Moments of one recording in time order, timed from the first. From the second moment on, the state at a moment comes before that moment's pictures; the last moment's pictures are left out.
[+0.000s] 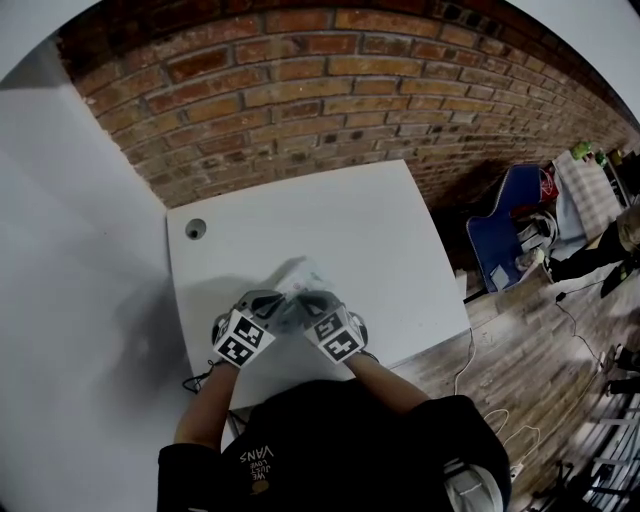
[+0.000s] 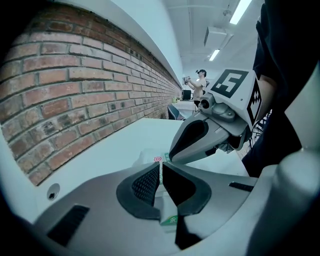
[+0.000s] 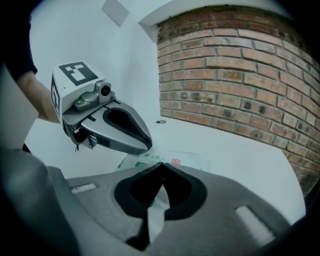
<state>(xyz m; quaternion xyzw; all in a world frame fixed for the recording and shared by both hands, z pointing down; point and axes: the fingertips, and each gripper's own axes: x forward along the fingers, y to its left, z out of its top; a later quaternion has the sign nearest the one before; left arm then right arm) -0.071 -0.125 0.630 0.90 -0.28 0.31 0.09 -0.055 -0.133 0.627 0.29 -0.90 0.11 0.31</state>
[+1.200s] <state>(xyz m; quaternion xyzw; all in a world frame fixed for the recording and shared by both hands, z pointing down) -0.086 -0.128 0.644 0.90 -0.29 0.30 0.12 -0.063 -0.137 0.648 0.28 -0.88 0.11 0.36</state>
